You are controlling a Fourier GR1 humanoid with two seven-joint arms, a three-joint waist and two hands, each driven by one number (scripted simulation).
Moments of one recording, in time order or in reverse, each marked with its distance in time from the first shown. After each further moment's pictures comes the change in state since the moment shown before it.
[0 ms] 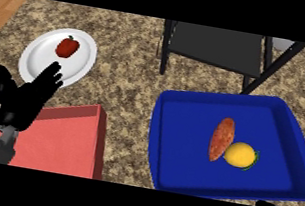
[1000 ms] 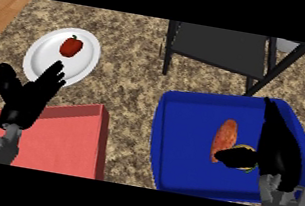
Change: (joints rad) left arm -0.015 -0.025 0.013 0.013 -0.032 -0.011 0.014; right arm -0.451 0.310 0.203 0.402 0.316 0.219 0.320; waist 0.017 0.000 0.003
